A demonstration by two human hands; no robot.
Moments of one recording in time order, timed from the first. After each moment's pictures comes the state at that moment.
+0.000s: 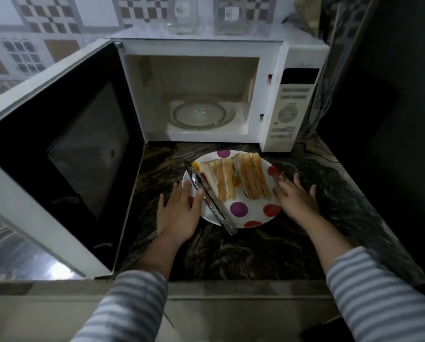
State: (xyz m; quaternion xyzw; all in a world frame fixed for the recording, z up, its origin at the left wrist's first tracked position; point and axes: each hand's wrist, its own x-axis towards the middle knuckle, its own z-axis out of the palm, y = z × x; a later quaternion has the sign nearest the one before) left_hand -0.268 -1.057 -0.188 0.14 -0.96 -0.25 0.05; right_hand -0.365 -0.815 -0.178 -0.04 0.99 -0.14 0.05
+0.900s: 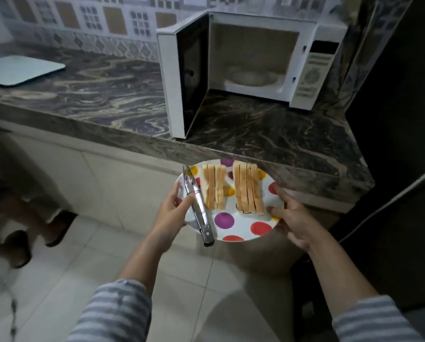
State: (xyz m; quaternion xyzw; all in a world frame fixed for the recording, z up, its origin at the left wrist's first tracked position) left_hand 0.095 -0.975 -0.190 0.26 -0.69 -0.66 0.12; right_hand -0.035 -0.752 -0.164 0.02 0.69 -0.66 0.31
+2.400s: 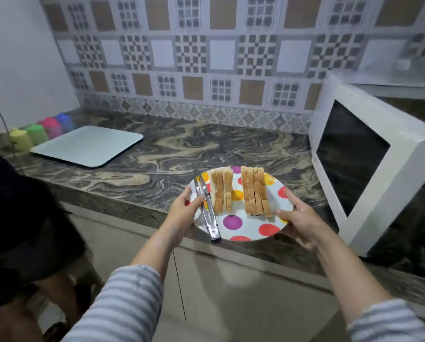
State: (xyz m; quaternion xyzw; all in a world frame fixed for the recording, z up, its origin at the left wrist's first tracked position) left_hand 0.025 -1.459 -0.133 0.21 -0.70 -0.66 0.17; right_hand -0.100 -1.233 -0.124 -0.07 0.66 -0.70 0.28
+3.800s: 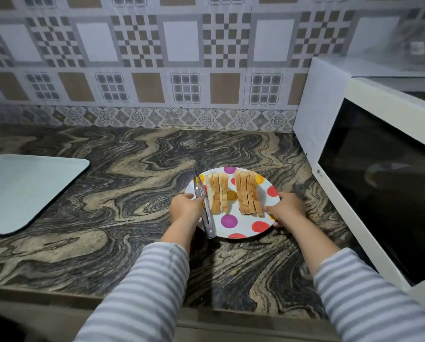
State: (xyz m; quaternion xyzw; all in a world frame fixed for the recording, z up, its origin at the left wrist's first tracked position) left_hand -0.204 -1.551 -0.154 0.42 -0.75 -0.50 0.12; right_hand -0.267 -1.342 -0.143 0.08 0.91 -0.39 0.09
